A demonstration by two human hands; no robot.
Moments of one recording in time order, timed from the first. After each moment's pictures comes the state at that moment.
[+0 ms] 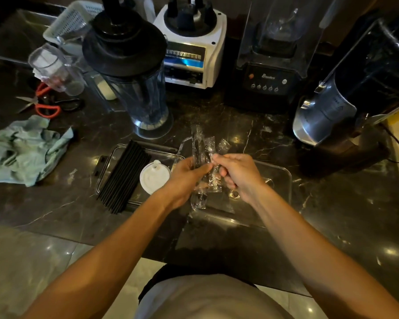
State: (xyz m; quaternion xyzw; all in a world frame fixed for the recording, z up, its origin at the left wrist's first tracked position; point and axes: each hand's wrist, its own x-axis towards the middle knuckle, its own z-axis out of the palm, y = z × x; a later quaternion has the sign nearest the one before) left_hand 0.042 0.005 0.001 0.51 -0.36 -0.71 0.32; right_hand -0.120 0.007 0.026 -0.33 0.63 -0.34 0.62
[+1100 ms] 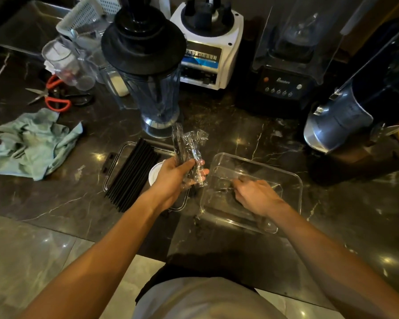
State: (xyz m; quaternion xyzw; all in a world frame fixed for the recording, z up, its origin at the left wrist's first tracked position) left_hand 0.089 0.001 -0.001 0.51 -0.23 -0.72 0.40; right_hand -0.160 0.015 -0.035 -0.82 0.53 0.15 0.16
